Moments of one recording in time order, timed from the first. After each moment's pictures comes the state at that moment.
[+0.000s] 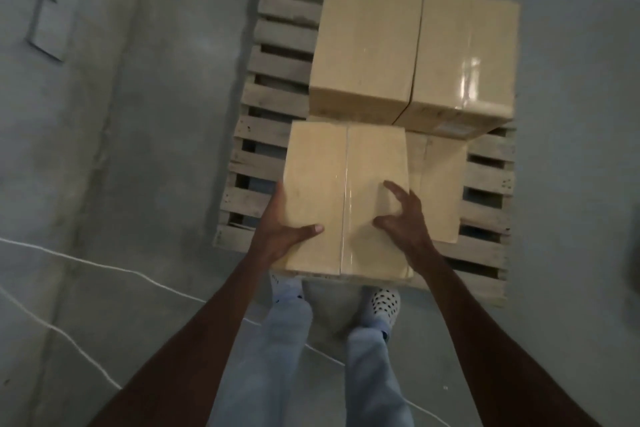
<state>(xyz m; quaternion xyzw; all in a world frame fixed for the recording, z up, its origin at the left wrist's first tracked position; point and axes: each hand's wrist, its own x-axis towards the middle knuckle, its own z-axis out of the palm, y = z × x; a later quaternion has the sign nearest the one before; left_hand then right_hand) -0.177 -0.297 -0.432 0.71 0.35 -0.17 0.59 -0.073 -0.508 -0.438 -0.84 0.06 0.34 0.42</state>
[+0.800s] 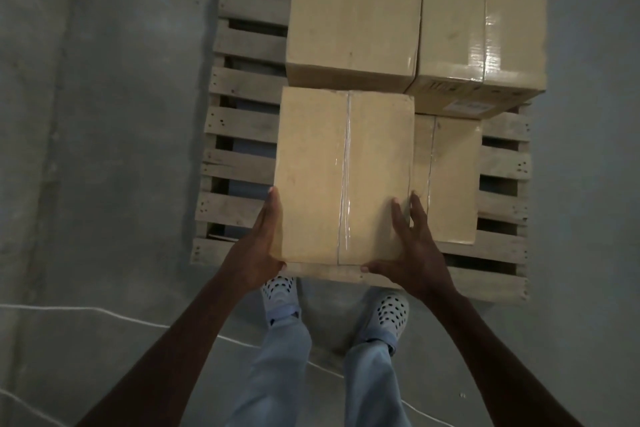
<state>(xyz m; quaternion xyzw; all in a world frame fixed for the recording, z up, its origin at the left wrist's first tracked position) -0.179 -0.268 -0.548 0.87 0.16 -0.27 0.38 -0.096 -0.553 -0.553 -0.92 -0.18 0.26 0.23</state>
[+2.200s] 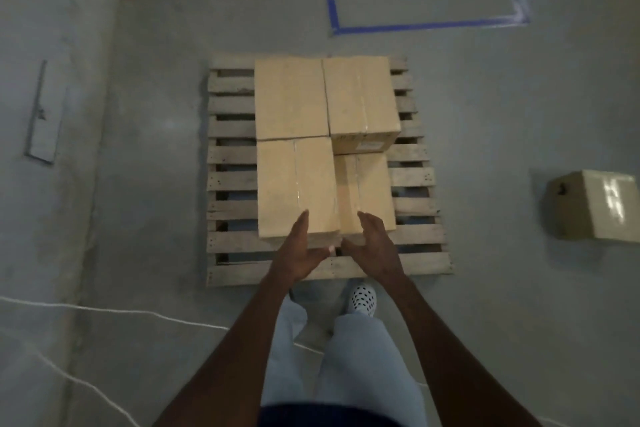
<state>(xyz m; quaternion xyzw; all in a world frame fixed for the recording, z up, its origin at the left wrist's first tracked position) -0.193 -0.397 -0.304 0.83 0.15 -0.25 0.47 -0.157 -0.577 -0.297 -0.91 -0.01 0.27 0.31</state>
